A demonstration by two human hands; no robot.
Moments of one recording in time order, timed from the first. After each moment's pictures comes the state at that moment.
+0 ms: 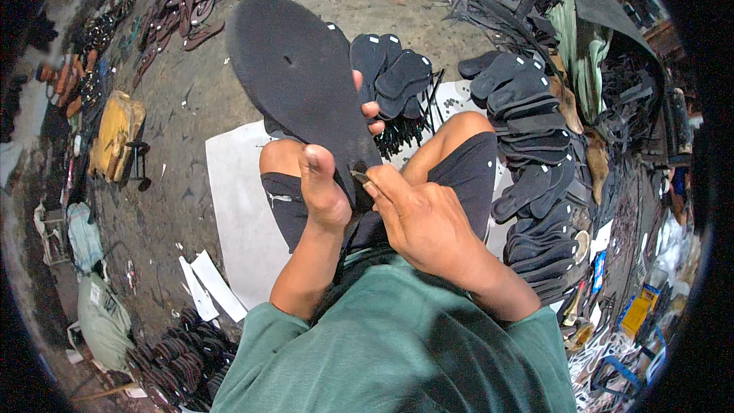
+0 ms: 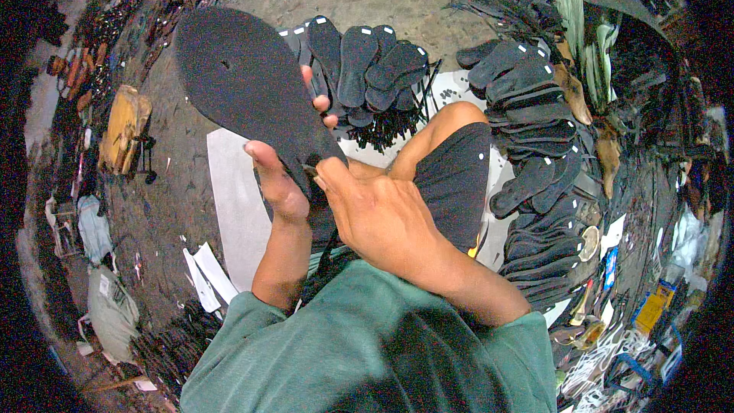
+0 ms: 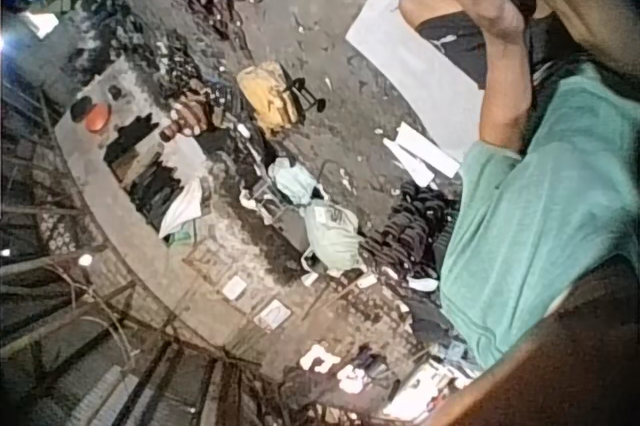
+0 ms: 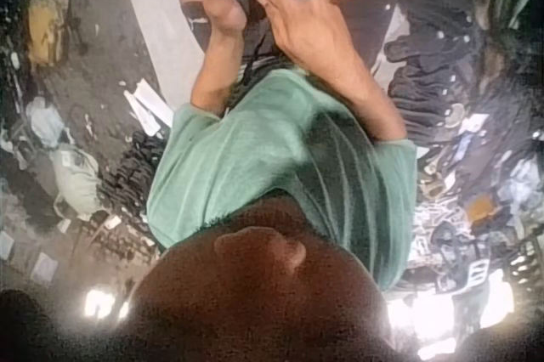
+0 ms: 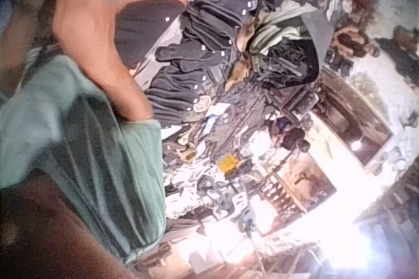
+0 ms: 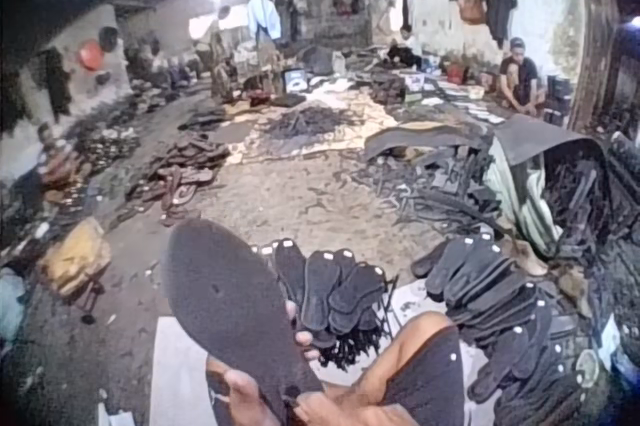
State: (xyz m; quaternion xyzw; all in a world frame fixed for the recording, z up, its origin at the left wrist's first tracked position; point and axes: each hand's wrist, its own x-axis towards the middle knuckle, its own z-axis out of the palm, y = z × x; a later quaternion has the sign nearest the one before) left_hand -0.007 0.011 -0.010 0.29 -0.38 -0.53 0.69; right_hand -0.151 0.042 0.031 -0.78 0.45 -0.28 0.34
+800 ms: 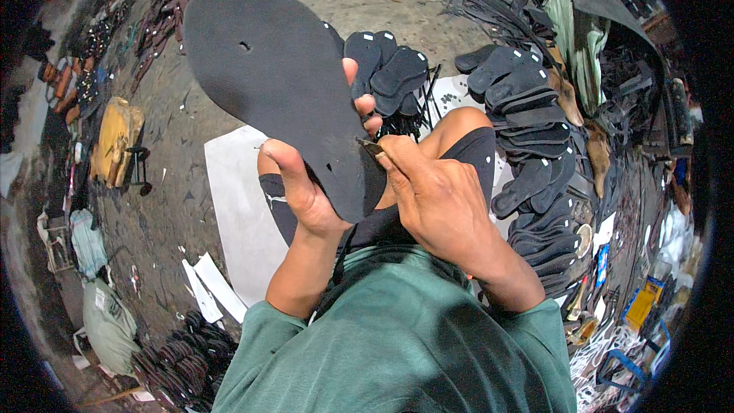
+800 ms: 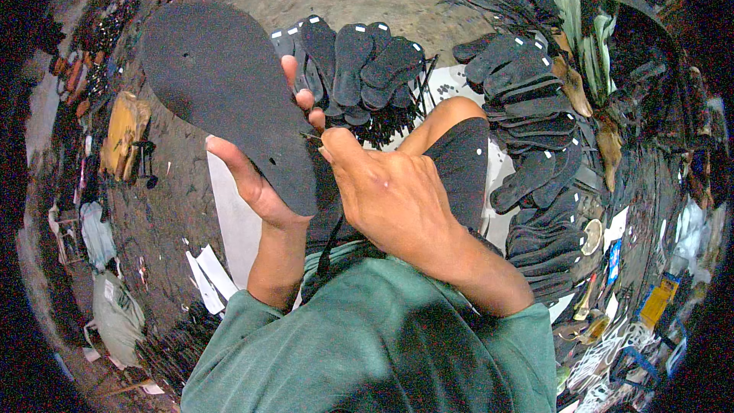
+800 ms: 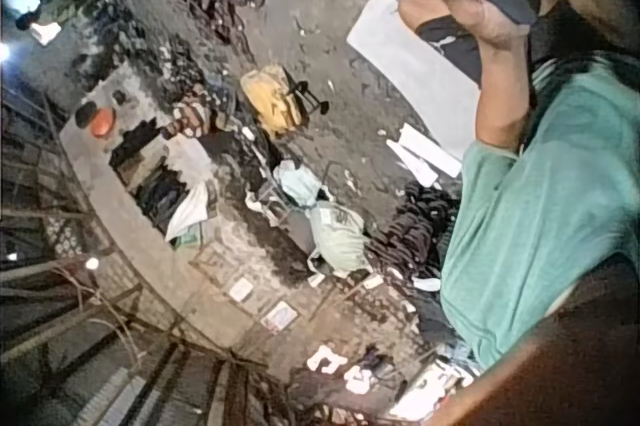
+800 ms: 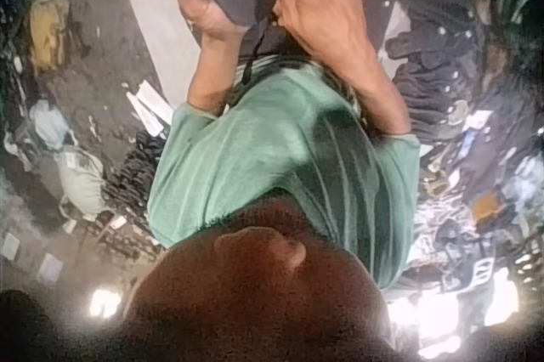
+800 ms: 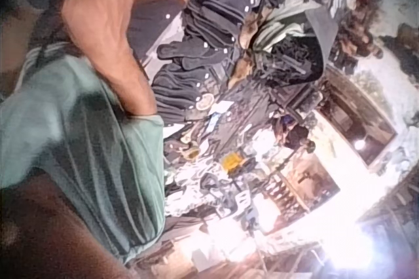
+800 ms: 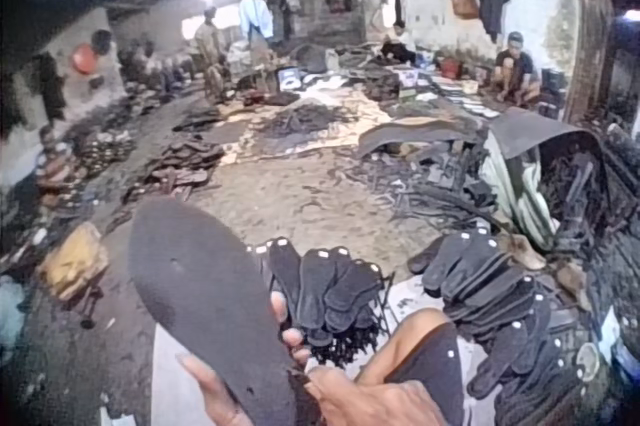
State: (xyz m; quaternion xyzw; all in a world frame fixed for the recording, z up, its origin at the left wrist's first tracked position) left_hand -0.011 0.007 -0.004 0.06 -0.25 -0.66 0.71; right_hand -0.165 0.025 0.045 -0.78 0.49 -0.28 0.28
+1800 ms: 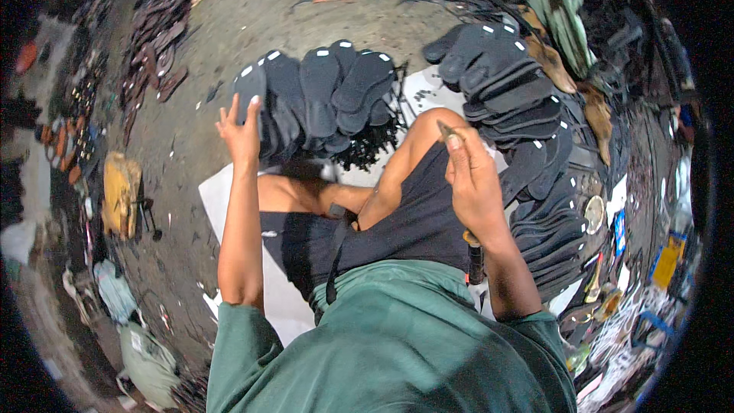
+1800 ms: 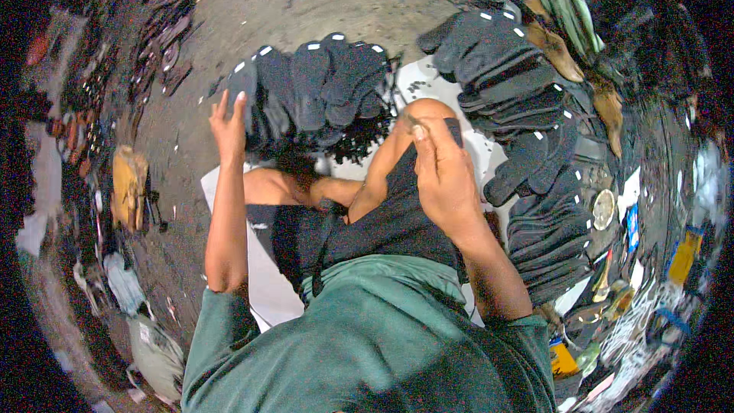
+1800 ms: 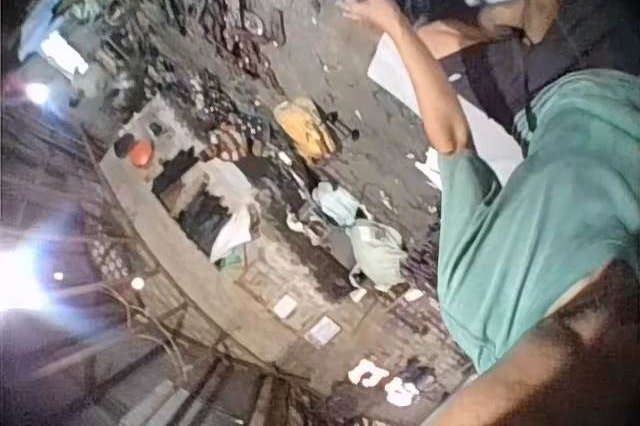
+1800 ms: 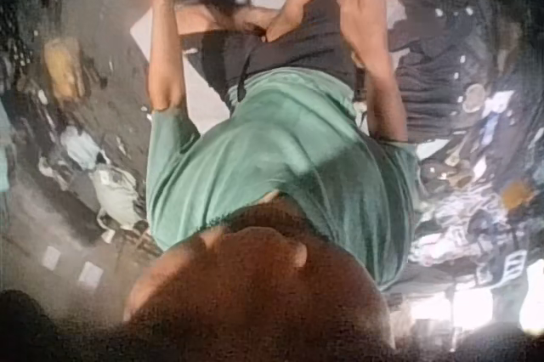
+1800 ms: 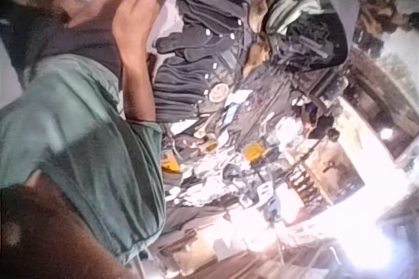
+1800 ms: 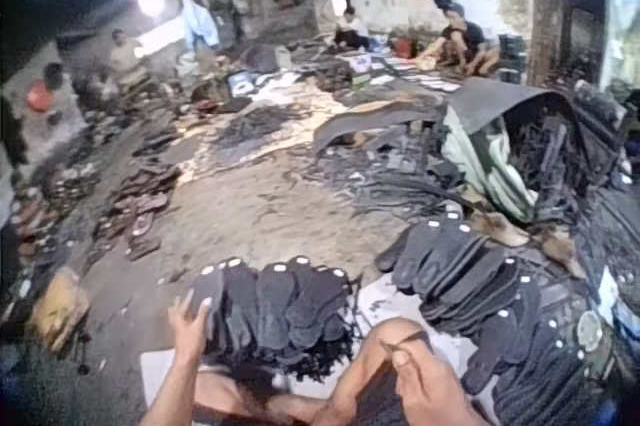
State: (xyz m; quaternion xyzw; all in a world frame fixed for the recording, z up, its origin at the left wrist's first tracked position) left_hand 0.115 -0.157 -0.144 0.77 -0.55 -0.07 0.32; right_hand -0.272 -0.001 -0.048 -0.49 0.63 -0.43 0.42
